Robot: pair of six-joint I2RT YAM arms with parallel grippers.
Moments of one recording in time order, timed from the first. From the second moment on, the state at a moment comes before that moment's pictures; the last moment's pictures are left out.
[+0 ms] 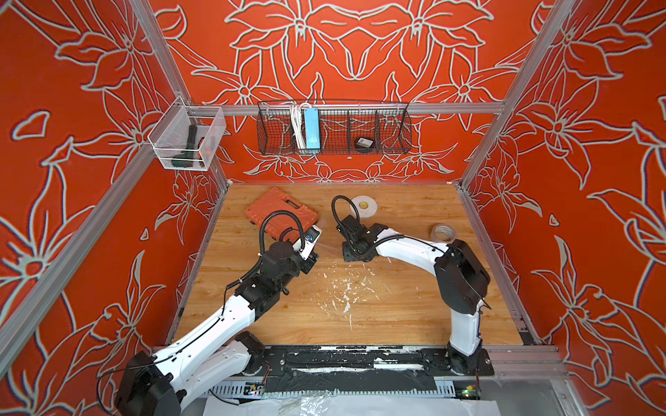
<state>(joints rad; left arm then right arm) -0.54 0.91 0.59 0.04 -0.14 0.29 0.81 1.96 1.46 -0.70 0.18 0.63</state>
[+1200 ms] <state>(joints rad) -0.54 0.90 0.56 0.06 -0.11 0.29 0.83 2.13 1.57 -0.77 0.21 0.65</state>
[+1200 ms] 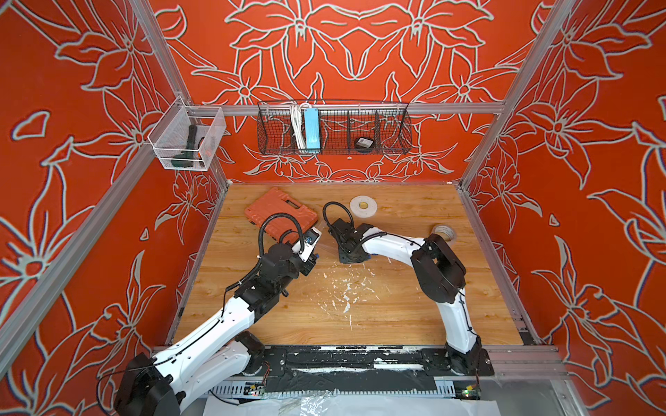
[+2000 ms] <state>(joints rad) -0.54 0.86 0.52 0.05 -0.01 0.40 0.77 1.54 1.21 -0.72 0.08 0.31</state>
